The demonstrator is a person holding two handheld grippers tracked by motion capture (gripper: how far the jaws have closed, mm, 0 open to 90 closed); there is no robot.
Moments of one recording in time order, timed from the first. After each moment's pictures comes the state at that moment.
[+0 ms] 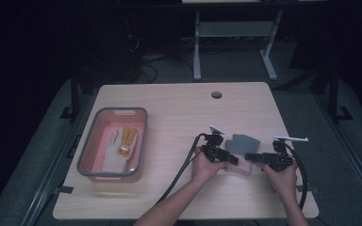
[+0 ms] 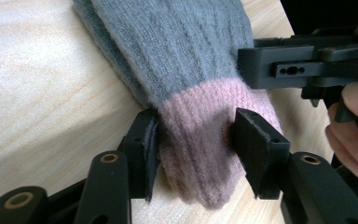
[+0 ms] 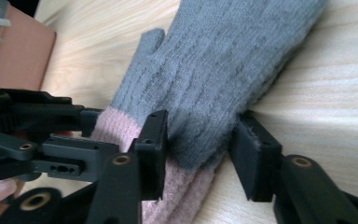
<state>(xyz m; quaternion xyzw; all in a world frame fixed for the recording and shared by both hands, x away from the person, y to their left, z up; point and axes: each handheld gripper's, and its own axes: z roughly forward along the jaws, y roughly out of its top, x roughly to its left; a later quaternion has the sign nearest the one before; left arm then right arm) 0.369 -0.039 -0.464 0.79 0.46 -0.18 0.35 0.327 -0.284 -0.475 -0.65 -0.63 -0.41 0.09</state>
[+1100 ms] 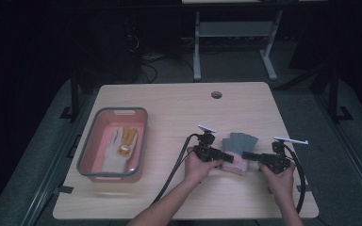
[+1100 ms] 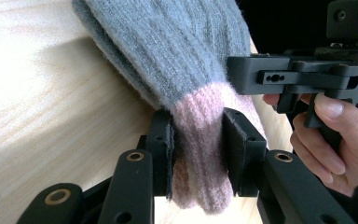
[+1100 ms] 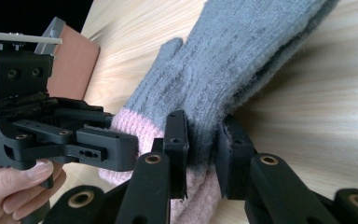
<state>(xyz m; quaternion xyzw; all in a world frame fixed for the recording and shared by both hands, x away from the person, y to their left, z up) 0.366 -0.010 -0.457 0.76 0.45 -0.21 0.41 0.317 -0.272 -0.465 -0.63 -0.61 -0.47 0.10</state>
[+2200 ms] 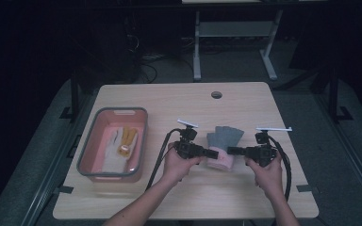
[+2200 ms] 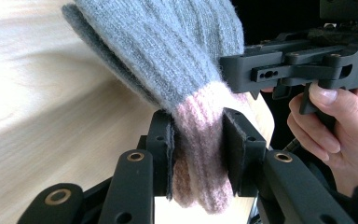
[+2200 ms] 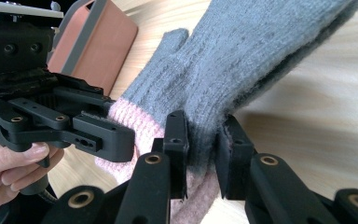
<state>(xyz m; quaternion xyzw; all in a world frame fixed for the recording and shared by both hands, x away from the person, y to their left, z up) 0.358 0.048 -0.418 0.76 0.44 -0.20 0.43 0.326 -0.220 -0.420 -0.57 -0.67 -0.46 0.10</state>
